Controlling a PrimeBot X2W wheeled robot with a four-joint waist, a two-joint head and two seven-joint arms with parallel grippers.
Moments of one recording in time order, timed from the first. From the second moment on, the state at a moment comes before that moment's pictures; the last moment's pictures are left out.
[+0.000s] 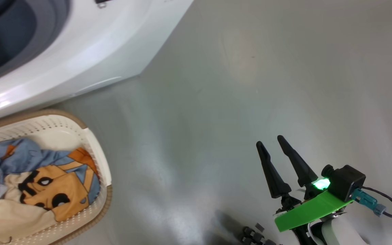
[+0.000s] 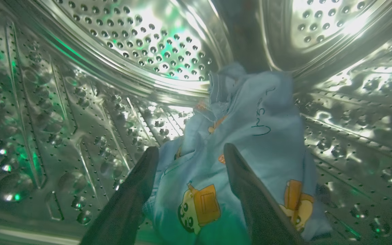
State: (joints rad) left arm -1.47 0.34 -0.22 1.25 -0.11 0.39 -0.11; right arm -0.18 -0.09 0.26 0.13 0.49 0.13 -0.26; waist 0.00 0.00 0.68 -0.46
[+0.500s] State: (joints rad) left arm -1.35 0.22 -0.21 1.27 -0.18 0.39 -0.21; right arm -0.18 -0.10 0.24 0.12 0.48 0.13 -0.26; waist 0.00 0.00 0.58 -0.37
